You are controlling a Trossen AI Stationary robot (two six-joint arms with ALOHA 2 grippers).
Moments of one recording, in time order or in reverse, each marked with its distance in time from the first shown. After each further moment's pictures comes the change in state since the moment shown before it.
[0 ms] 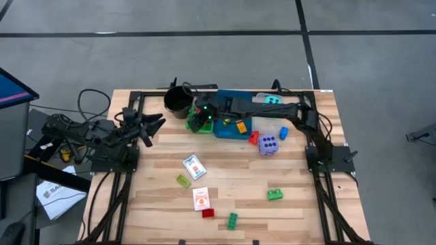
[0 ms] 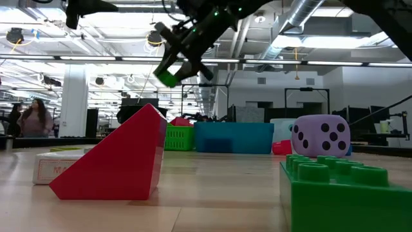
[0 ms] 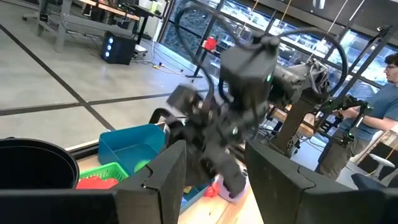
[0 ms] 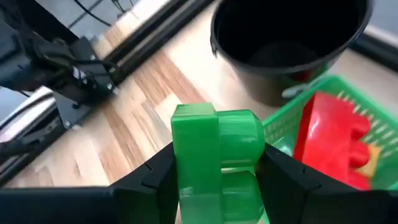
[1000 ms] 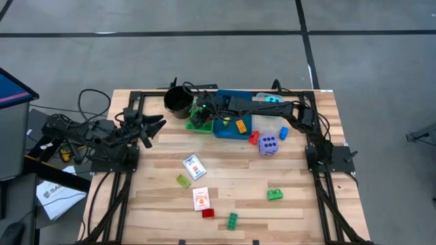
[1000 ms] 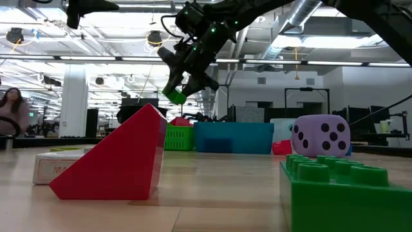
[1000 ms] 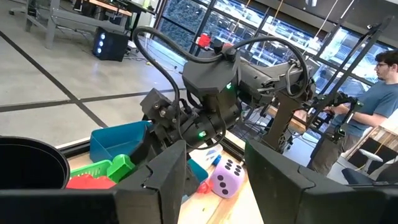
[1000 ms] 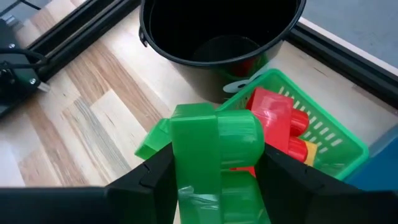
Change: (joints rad) left arm 0.000 0.000 0.000 0.001 0.033 -0.006; right arm -0.046 0.049 0.001 -0.042 0.109 -0.058
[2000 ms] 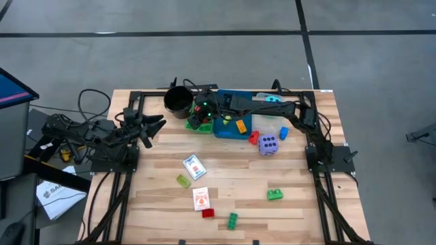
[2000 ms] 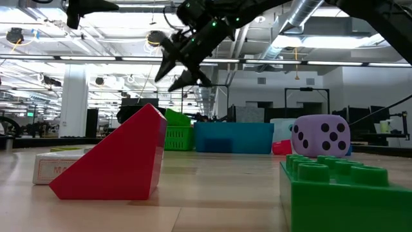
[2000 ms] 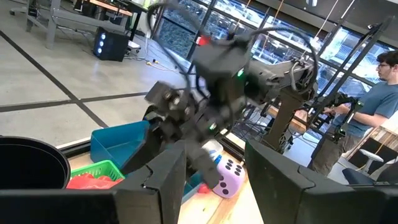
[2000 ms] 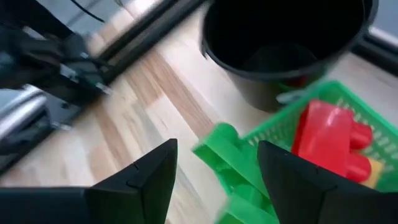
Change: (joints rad) left arm 0.000 0.000 0.000 -0.001 -0.001 0.000; right arm 0.007 -0.021 0.000 0.085 -0.156 0.013
